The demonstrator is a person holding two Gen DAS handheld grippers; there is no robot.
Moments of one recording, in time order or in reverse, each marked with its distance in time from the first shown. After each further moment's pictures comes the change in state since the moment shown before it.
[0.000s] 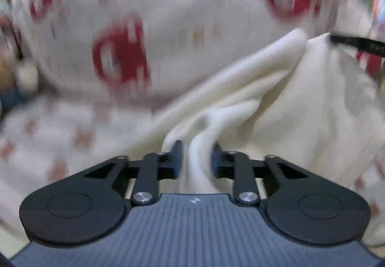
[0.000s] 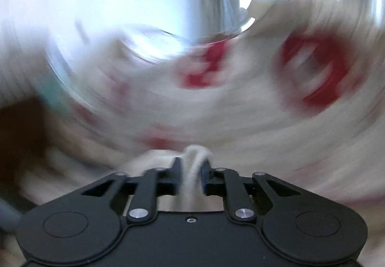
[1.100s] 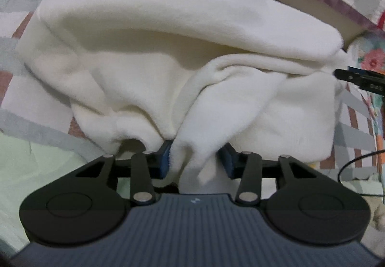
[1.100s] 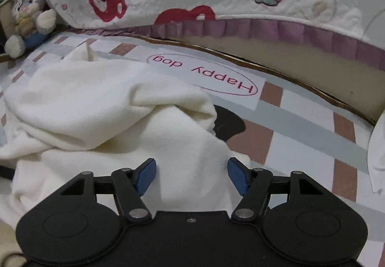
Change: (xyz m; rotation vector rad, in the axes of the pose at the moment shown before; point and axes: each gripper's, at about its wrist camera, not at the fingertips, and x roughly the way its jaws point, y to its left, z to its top) left arm 0.057 0.030 -0.067 -0.279 0.533 -0.088; right arm 0.055 -0.037 -0.149 0.152 0.694 0.096
